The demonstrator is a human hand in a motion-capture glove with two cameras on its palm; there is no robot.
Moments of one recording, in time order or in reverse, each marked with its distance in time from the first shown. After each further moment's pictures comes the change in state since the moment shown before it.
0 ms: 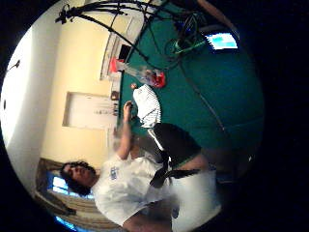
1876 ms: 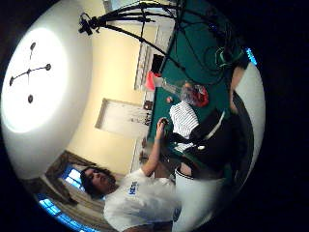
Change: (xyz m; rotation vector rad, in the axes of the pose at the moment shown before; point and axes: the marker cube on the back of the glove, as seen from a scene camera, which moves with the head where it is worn) arm -0.040 -0.056 0.049 0.152 -0.355 -0.032
